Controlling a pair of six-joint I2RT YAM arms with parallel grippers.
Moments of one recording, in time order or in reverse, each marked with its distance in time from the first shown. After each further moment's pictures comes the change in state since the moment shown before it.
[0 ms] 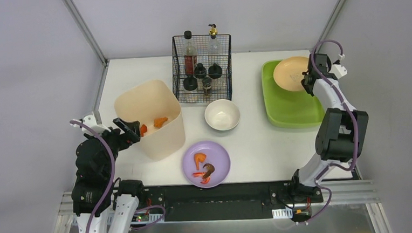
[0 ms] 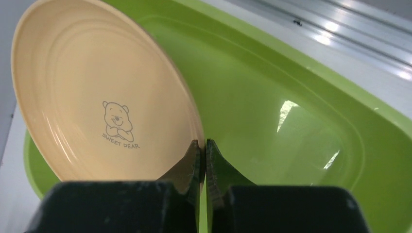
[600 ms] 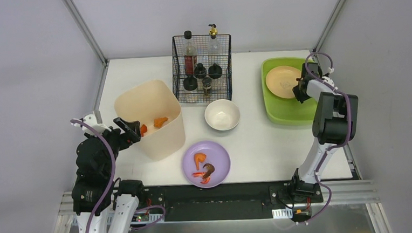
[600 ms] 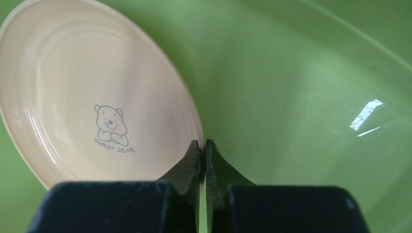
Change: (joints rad) left arm 0.000 0.013 0.000 -0.003 0.002 0.000; right arm -0.014 0.235 -0.027 0.088 -0.161 0.140
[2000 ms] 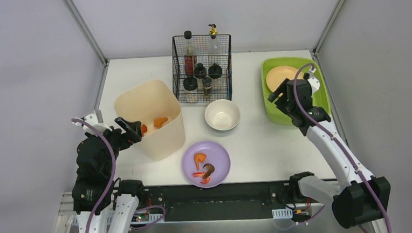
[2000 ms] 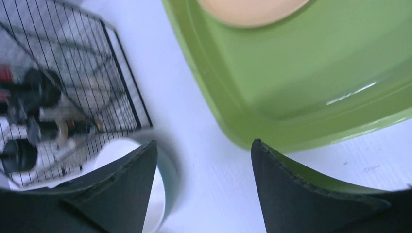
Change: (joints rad) left arm 0.001 0.007 0.000 -0.003 0.016 0.000; right arm 0.382 -0.806 -0.345 -0.078 0.013 -0.193
